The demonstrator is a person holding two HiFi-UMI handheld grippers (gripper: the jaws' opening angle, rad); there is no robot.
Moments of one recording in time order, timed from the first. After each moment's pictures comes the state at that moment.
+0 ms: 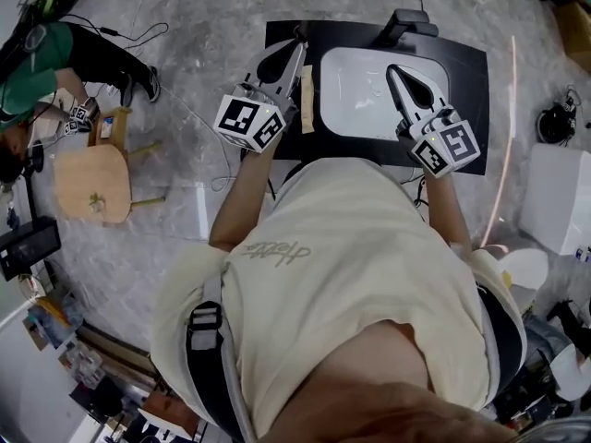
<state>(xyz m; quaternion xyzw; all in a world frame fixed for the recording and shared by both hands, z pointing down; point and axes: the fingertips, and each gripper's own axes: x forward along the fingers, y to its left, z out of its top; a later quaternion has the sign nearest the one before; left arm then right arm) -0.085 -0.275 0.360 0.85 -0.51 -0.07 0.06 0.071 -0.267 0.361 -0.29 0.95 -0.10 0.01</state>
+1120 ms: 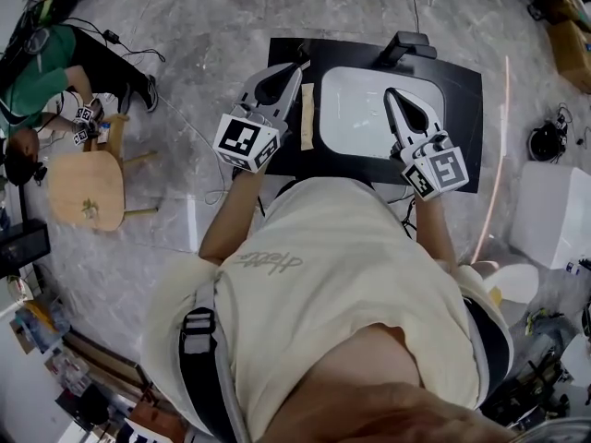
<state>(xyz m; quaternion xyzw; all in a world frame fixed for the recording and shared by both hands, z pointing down) -0.102 -0.262 0.359 0.86 -0.51 -0.01 0.03 0.057 -0.258 0.349 -0.31 0.95 -0.06 -0.01</state>
